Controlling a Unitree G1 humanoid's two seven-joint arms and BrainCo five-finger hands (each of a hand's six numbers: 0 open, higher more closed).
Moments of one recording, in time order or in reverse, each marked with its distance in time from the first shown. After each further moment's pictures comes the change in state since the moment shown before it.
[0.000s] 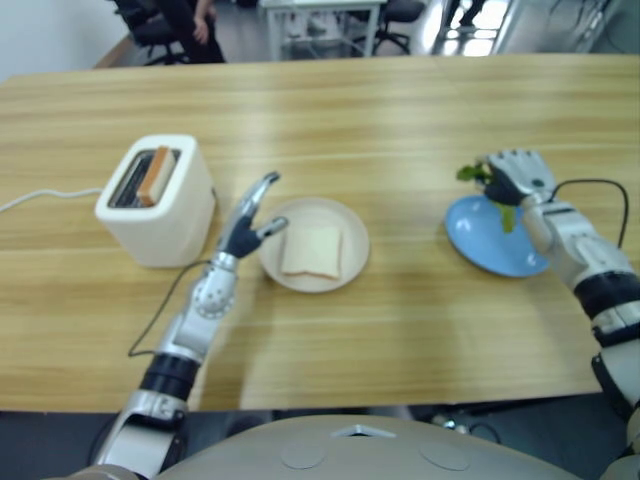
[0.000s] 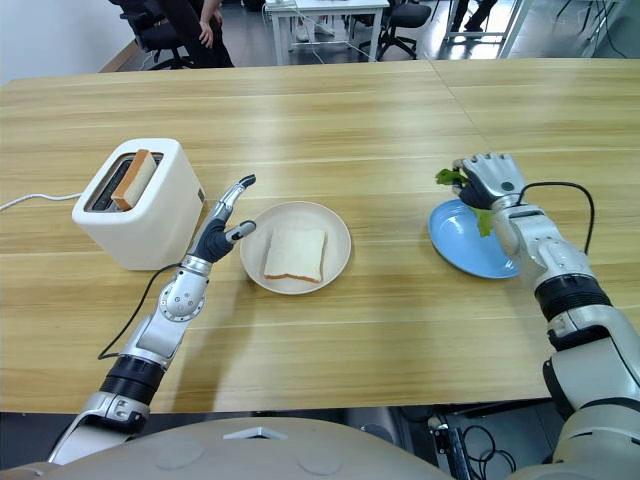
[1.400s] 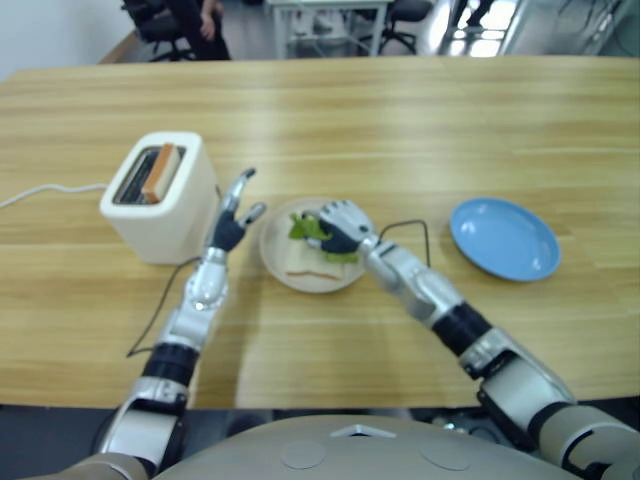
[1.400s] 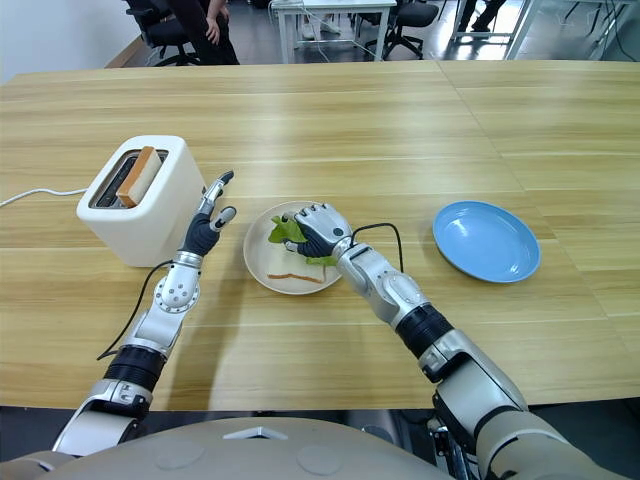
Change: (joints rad) left arm -0.065 -0.014 0.059 0.169 -0.079 -0.027 0.028; right arm 0.133 0.470 0.210 -0.323 -0.129 -0.007 0.159
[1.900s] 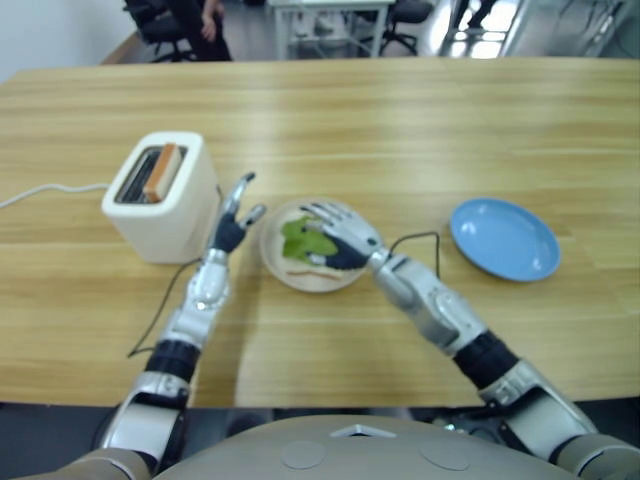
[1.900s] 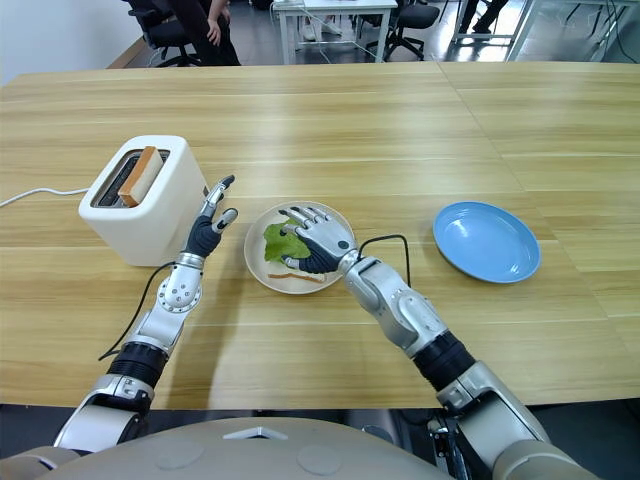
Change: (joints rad) left arm -0.020 0.001 -0.004 0.070 0.005 -0.025 0.022; right arm 0.136 -0.082 -0.096 -0.226 0.046 0.015 0.144
